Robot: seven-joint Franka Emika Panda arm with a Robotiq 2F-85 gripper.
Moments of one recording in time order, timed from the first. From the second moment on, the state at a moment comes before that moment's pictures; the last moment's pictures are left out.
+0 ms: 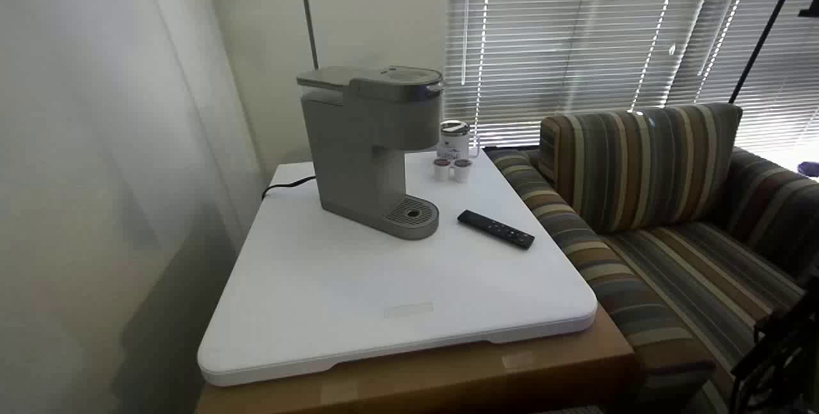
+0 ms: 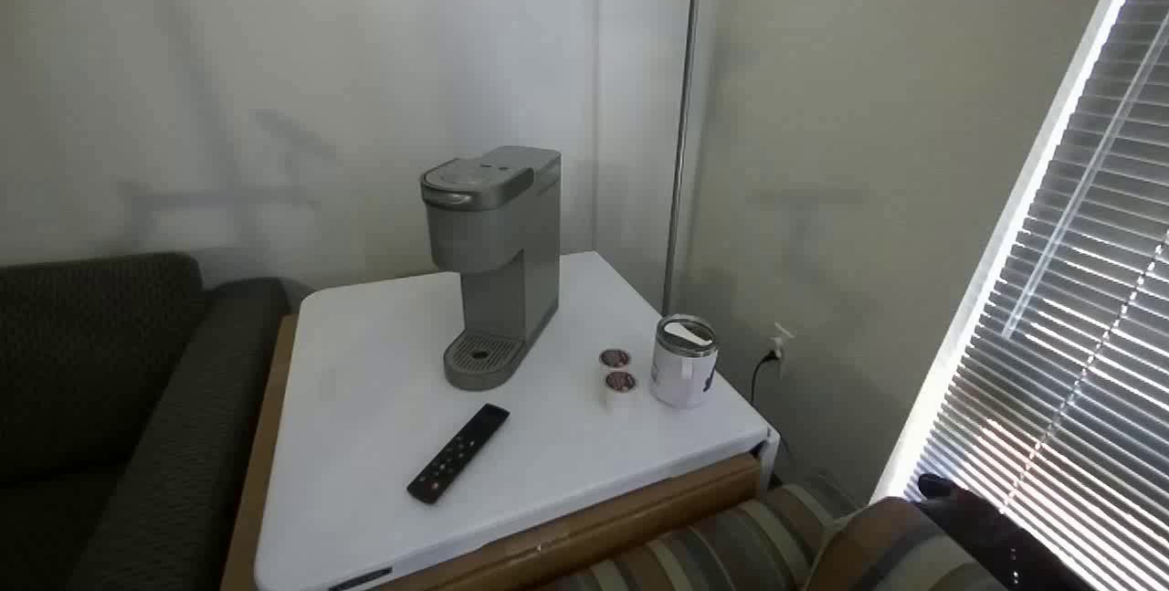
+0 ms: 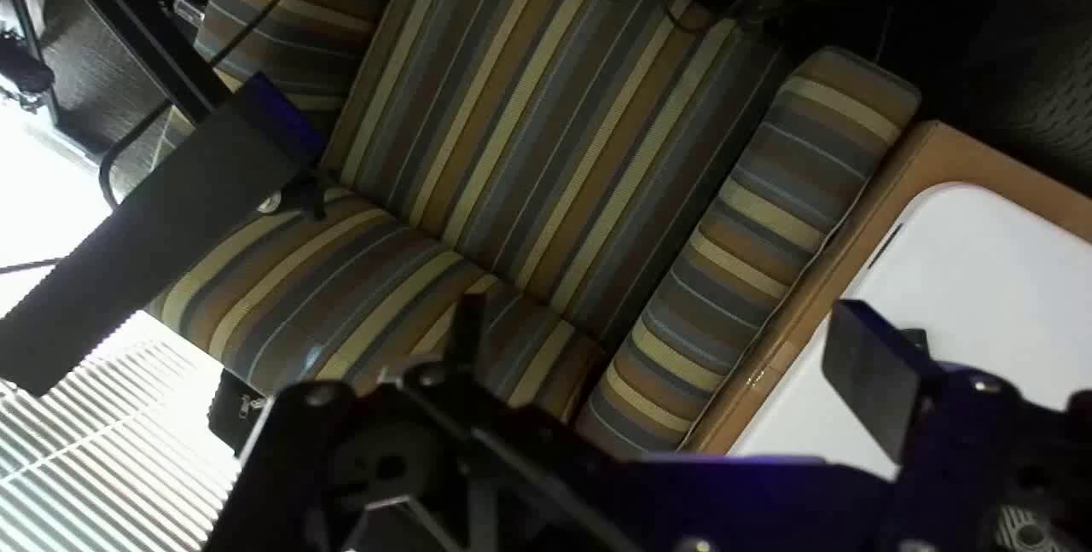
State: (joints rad) arm -0.17 -0.36 -0.14 -2.05 -0.34 1.59 -0.18
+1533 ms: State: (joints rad) arm -0.06 -0.14 -0.12 -1.91 -0.39 1.55 -0.40
